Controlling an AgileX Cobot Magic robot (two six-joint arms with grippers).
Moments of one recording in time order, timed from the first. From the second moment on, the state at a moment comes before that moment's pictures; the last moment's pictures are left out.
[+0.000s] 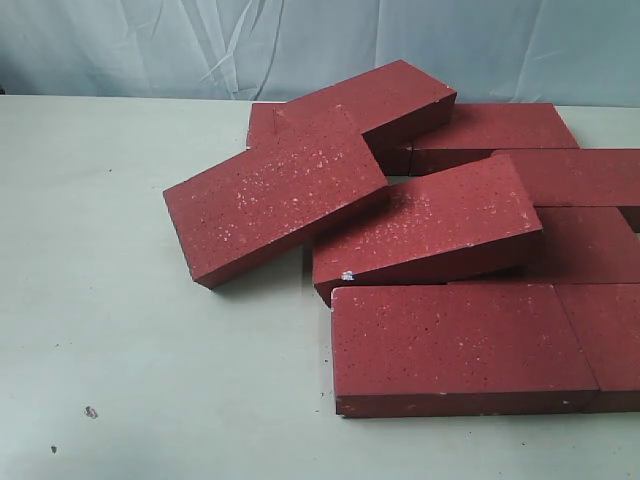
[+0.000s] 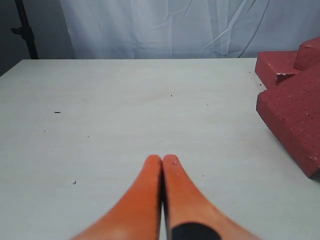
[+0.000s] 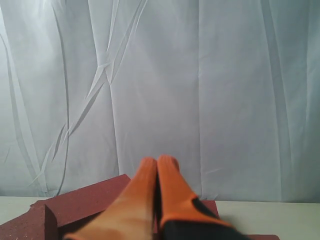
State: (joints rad) left arm 0.01 0.01 0.00 -0.01 0.32 -0.01; right arm 0.07 0.34 -0.48 0.06 0.15 0.00
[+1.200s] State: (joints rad) left arm 0.01 0.01 0.00 -0.01 0.32 -0.01; right arm 0.07 1.21 -0.83 0.08 0.60 0.00
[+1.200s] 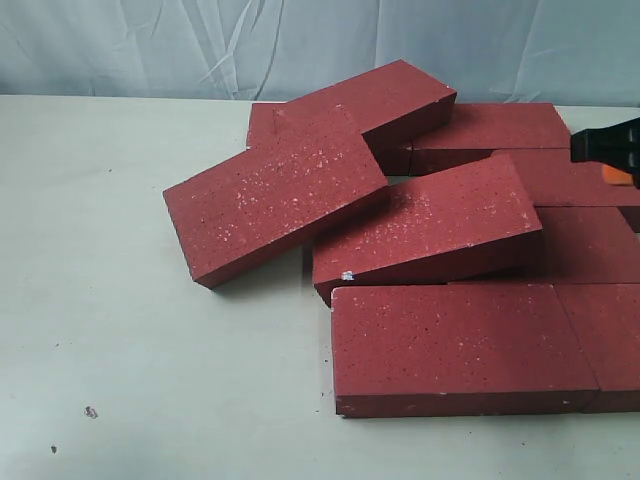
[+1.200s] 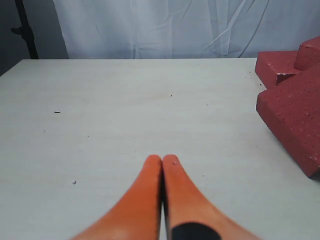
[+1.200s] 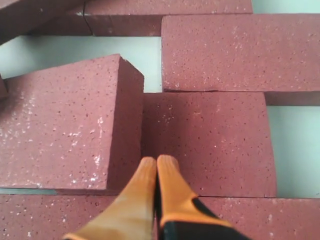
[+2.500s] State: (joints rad) left arm 0.01 0.01 0.00 -0.01 0.32 -0.01; right arm 0.44 1.89 -1.22 0.19 0.51 -0.10
